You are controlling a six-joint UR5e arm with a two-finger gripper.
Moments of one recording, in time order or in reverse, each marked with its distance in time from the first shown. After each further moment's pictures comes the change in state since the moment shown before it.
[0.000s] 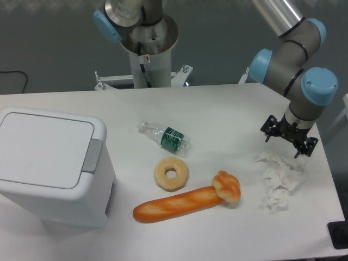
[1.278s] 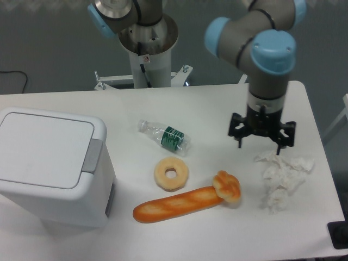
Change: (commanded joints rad) arm -0.278 0.270 0.021 -0.028 -0.050 -0.760
